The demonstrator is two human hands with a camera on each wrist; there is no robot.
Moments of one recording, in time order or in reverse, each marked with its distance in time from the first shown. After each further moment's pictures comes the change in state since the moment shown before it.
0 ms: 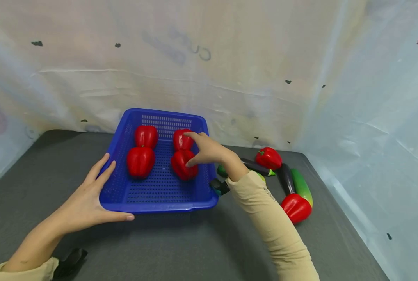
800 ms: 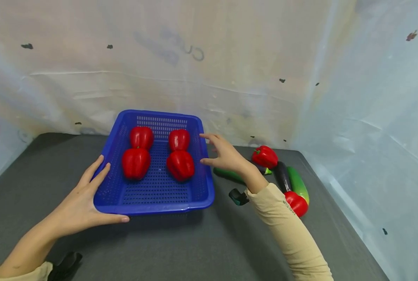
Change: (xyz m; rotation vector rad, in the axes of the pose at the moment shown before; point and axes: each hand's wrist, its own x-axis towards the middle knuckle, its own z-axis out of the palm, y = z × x) left_hand 0.001 -0.004 0.001 0.021 -0.015 -0.003; right_hand -0.040 0.050 0.001 0.113 0.225 -0.114
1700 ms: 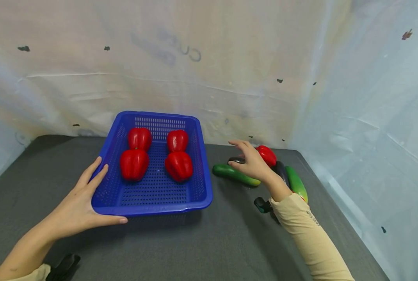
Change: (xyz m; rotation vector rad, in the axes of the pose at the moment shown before) left_hand 0.000 -0.001 0.000 -0.011 0.003 0.003; right_hand -0.046 0.069 -0.017 -0.002 0.156 0.016
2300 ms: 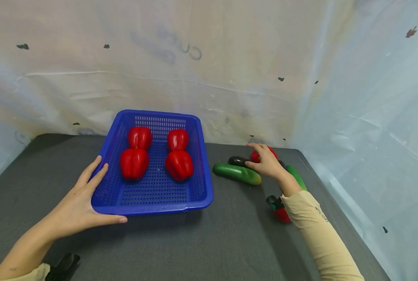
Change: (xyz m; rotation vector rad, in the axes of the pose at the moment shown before) left_hand 0.001 0.000 0.000 0.013 -0.009 -0.013; right_hand -0.008 0.051 -0.018 -0.138 -0.032 0.171
